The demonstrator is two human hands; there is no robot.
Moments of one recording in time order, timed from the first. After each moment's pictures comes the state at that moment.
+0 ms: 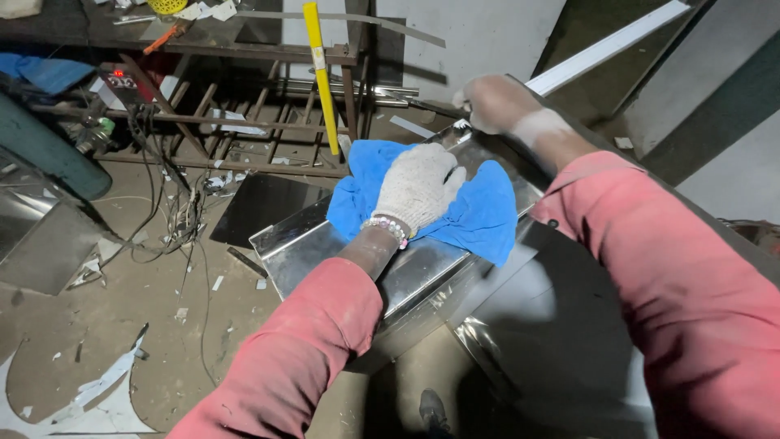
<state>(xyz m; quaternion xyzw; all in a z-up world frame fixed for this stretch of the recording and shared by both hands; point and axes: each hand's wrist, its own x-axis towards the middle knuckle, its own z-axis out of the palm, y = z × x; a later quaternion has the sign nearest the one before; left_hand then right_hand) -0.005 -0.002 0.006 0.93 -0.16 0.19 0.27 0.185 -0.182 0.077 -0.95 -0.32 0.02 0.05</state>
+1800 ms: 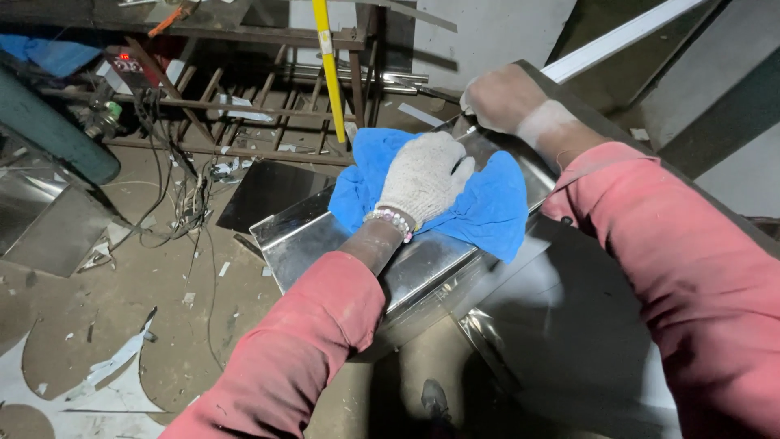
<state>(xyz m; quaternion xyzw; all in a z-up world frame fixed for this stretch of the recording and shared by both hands) -0.007 -0.004 0.016 0.94 -0.15 0.16 0.26 0.189 -0.186 0.051 -0.88 -0.43 -0.12 -0.16</state>
